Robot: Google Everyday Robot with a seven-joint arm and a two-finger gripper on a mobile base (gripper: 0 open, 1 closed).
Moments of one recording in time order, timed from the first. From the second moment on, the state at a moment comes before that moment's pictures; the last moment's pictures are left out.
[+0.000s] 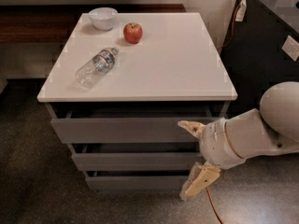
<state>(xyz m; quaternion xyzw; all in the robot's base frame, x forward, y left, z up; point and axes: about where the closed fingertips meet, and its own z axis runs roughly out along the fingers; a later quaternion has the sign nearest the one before) 0.389 -0.098 0.782 -0.65 0.68 0.17 0.30</state>
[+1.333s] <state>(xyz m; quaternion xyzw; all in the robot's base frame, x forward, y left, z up) 0.362 -0.067 0.647 -0.68 0.68 0.15 0.24</state>
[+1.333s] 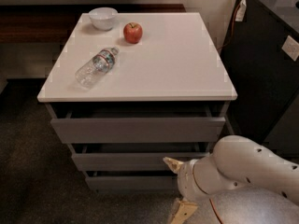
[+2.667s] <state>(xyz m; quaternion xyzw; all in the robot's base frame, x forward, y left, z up) 0.402 -0.044 0.475 -0.65 0.69 0.17 0.27</state>
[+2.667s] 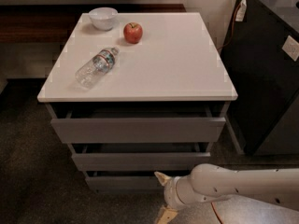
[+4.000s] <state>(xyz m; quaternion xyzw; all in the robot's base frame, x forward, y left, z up) 0.451 -0.059 0.351 -0.66 0.68 0.18 0.28</state>
